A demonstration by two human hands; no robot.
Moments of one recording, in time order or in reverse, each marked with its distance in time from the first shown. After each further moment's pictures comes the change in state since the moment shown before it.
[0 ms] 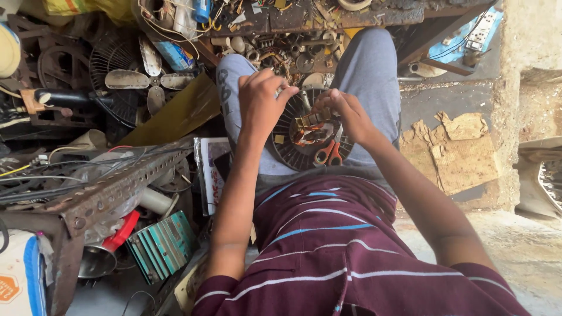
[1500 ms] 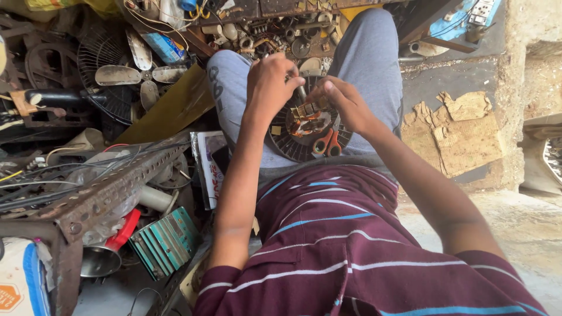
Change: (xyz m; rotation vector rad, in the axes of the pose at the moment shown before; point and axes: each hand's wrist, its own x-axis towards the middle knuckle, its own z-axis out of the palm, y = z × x) left_hand 0.019 0.002 0.028 -0.046 -0.341 -0.147; right_hand -0.008 -0.010 0.007 -0.051 0.013 -0.040
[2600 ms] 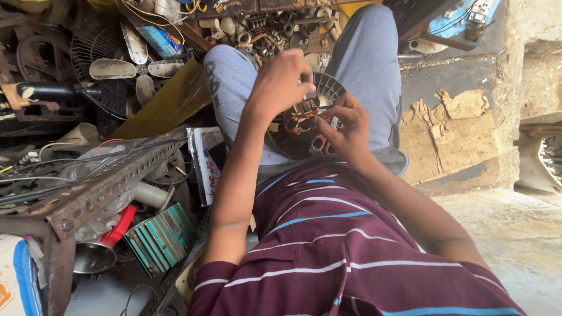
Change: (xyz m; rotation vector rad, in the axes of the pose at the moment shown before) left_hand 0.007 0.028 -0.013 -0.012 -0.151 0.156; right_hand -0.052 0.003 0.041 -0.410 0.487 -0.147
